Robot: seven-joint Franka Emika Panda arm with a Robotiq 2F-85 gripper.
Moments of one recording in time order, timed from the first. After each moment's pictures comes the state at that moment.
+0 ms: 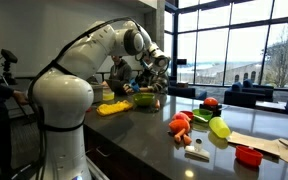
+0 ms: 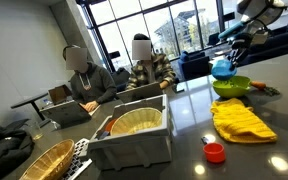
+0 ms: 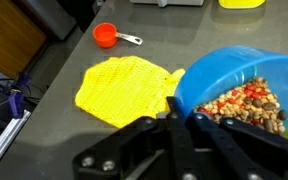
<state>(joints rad) 0.10 0.73 0.10 -1.14 0.73 1.45 1.44</state>
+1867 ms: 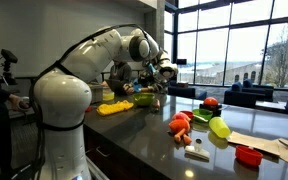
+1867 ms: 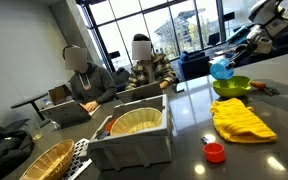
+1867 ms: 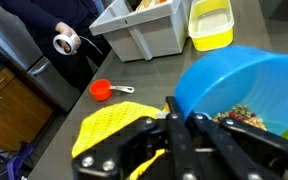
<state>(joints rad) 0.02 0.83 0.10 -1.14 1.03 1.43 1.50</state>
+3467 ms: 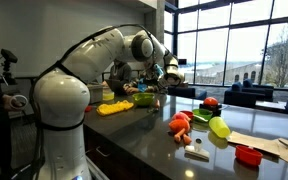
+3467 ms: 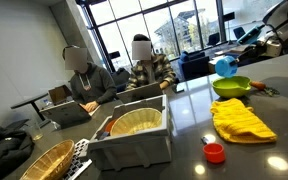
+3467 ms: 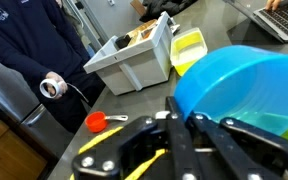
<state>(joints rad) -0.04 0.83 0.07 -1.24 1.24 1.43 1.50</state>
